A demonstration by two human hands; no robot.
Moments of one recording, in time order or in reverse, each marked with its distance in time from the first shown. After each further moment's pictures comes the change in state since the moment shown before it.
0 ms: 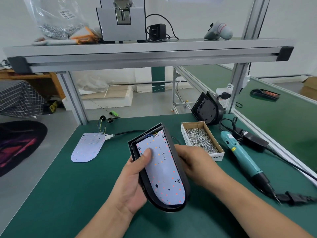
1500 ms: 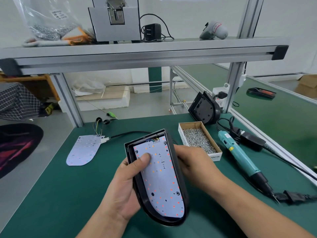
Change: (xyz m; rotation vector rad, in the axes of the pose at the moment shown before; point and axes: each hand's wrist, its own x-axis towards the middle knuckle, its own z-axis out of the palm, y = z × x) left_hand -0.010 0.007 0.004 0.000 -0.109 0.043; right_hand -0.004 -0.001 0.002 -0.022 0.099 -0.012
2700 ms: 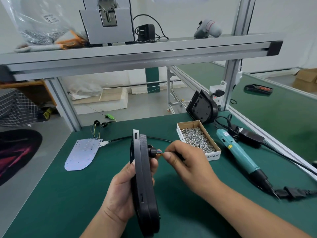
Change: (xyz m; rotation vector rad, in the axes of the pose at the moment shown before) left_hand 0.006 -0.004 -0.017 -0.190 0.032 -0.150; right_hand -0.003 -0.013 0.012 0.236 0.257 -0.003
